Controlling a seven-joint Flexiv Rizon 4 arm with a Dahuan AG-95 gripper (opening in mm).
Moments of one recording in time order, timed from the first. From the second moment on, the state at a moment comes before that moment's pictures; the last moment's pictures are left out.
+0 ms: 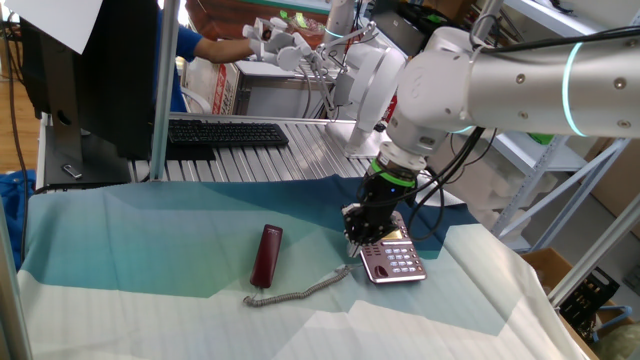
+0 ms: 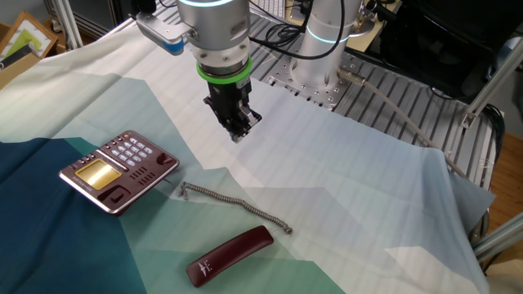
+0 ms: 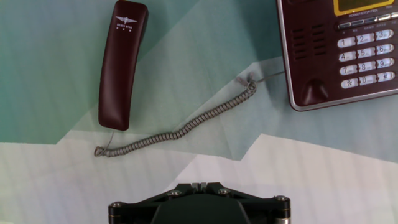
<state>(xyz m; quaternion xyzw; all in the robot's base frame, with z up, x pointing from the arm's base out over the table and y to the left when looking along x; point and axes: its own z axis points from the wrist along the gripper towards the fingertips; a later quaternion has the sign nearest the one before) 0.495 0.004 0.173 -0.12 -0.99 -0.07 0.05</state>
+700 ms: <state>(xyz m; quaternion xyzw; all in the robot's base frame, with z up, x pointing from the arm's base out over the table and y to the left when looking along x) 0.514 0.020 0.179 -0.12 -0.99 -0.08 0.04</state>
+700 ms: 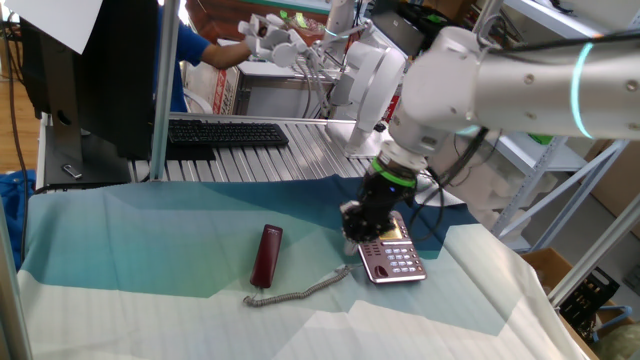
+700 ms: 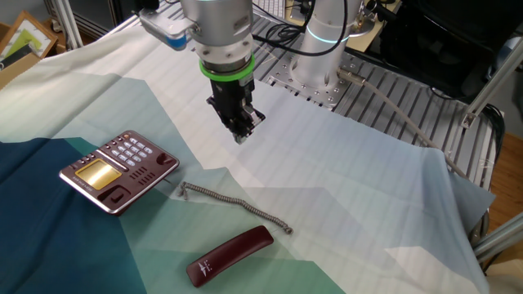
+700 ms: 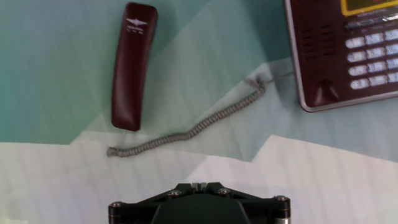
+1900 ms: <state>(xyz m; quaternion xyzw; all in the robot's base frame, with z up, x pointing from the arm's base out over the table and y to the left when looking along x) 0.625 0.071 0.155 -0.10 -0.99 -0.04 0.04</state>
